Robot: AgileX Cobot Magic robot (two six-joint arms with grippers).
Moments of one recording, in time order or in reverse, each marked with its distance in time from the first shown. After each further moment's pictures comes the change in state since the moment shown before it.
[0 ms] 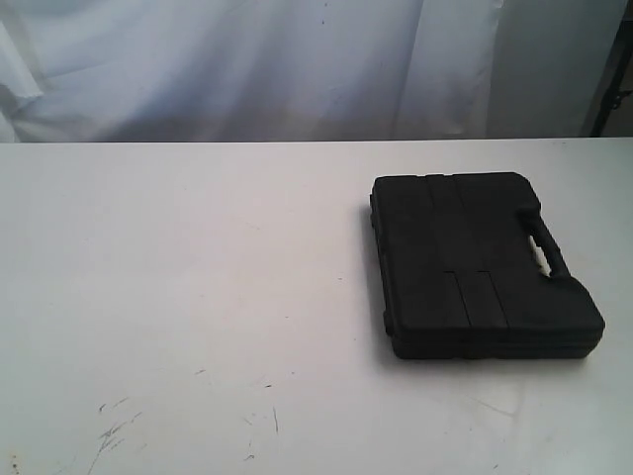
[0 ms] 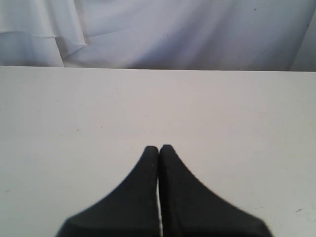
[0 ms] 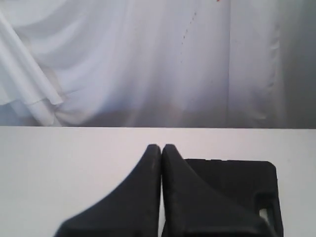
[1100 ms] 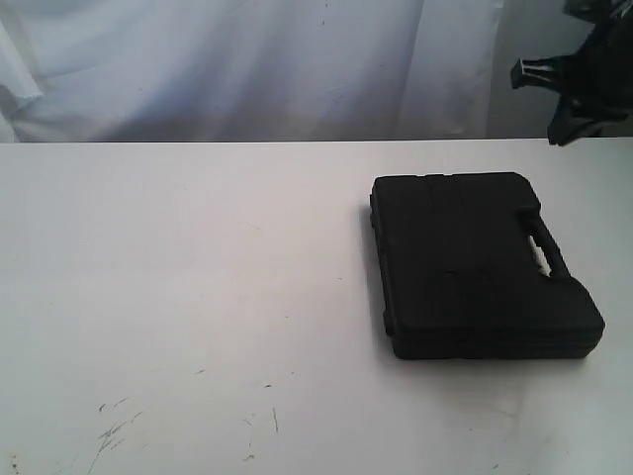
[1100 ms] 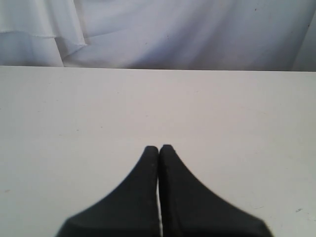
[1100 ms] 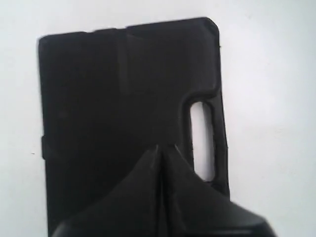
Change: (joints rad) left arm 0.000 0.000 0.000 0.000 0.000 0.000; right arm -0.121 1.123 -0.695 -0.158 0.477 0.101
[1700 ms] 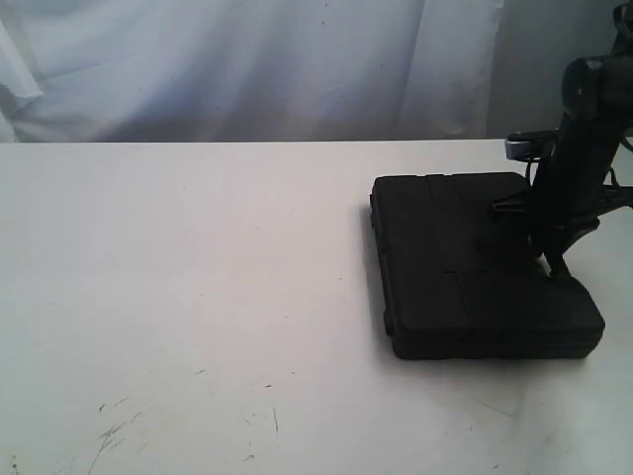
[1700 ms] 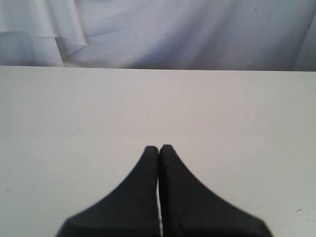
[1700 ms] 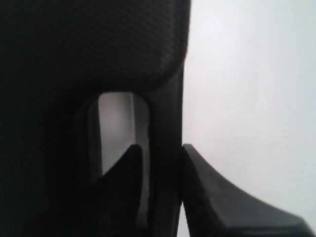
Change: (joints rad) left arm 0.000 0.000 0.000 0.000 0.000 0.000; right arm 0.013 0.400 -0.023 -0.228 -0.016 -0.008
